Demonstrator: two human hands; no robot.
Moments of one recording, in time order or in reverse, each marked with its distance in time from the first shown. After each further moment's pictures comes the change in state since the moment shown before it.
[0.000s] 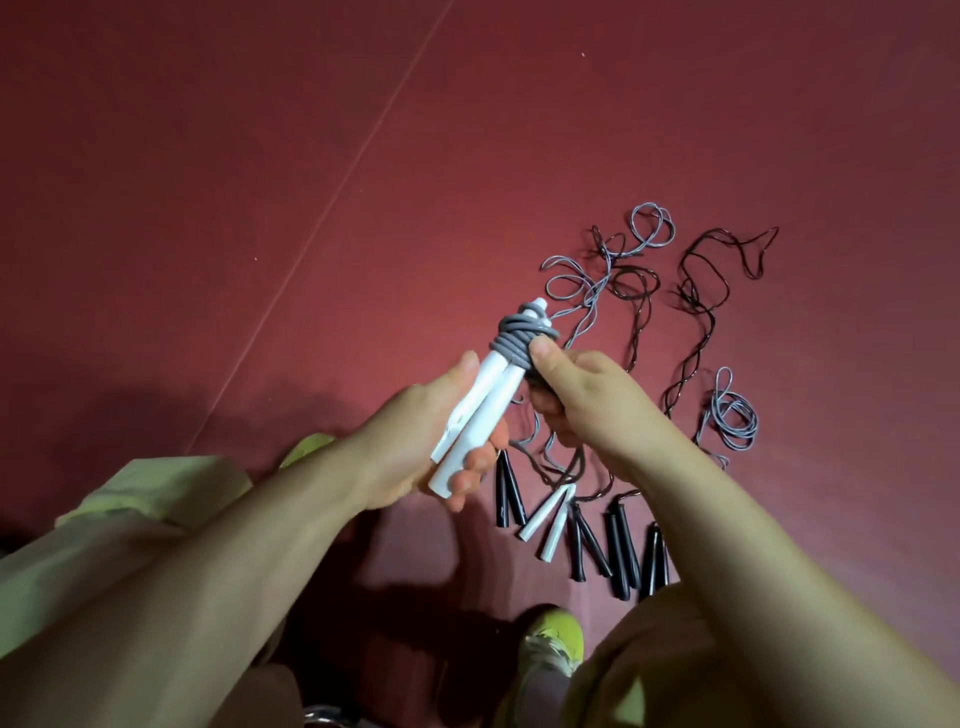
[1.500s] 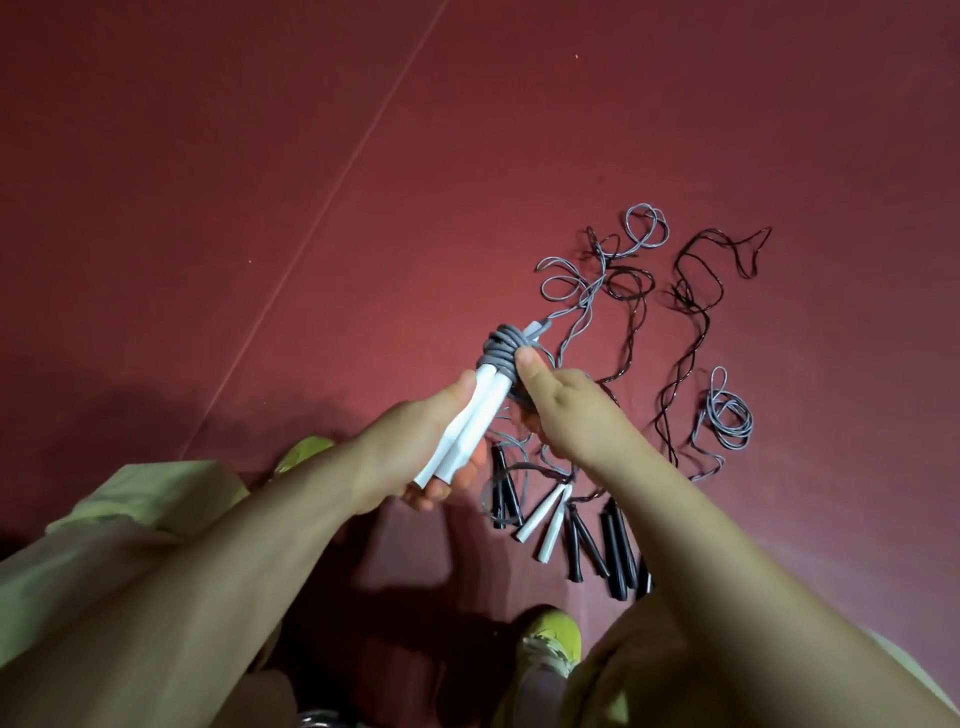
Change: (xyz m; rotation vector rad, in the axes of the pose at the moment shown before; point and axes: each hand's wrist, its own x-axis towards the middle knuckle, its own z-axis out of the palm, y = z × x) left_hand 0.010 -0.011 -0.008 0.322 0.147 -0.100; right_hand 0.002 0.004 0.009 -0.348 0.101 0.096
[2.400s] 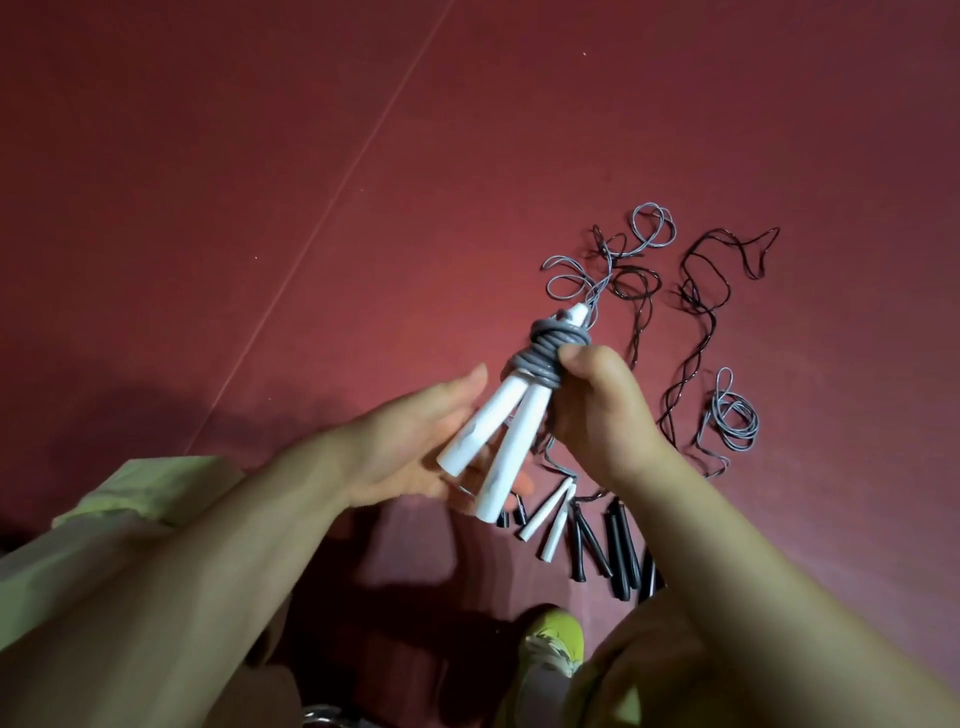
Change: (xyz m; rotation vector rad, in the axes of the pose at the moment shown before) left_hand -0.011 0.005 -0.009 -0.305 -0.391 0.030; right_hand -0.005 -0.002 0.000 0.881 -0.195 -0.146
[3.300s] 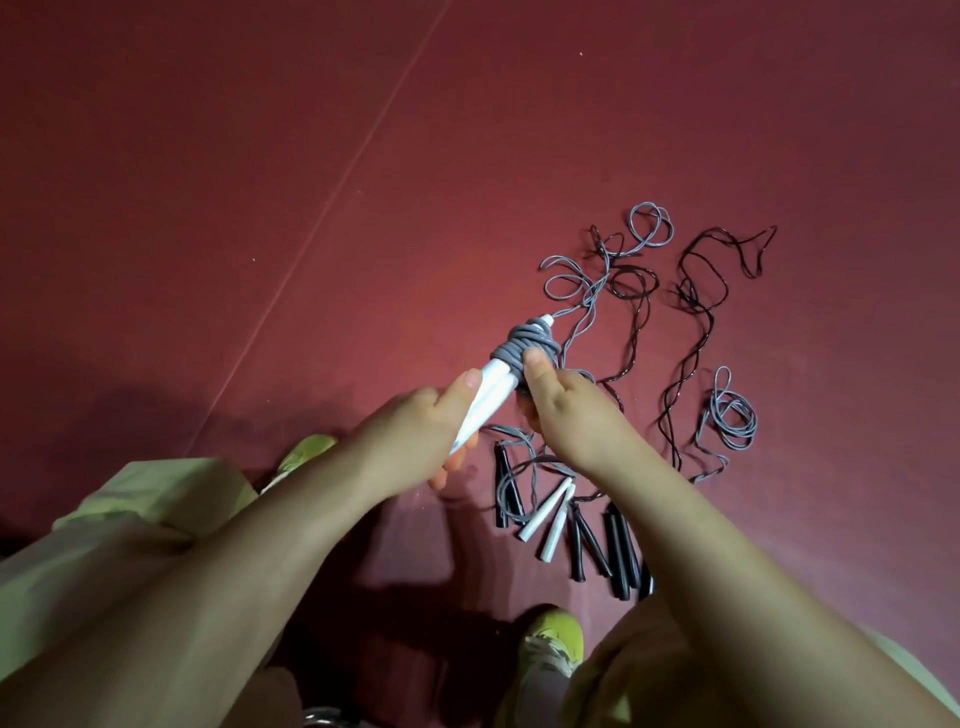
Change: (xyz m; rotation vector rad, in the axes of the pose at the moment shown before) left_hand 0.015 -0.005 0.001 0.613 0.652 0.148; right_hand 0.002 0.001 0.001 -0.979 0.162 0.099
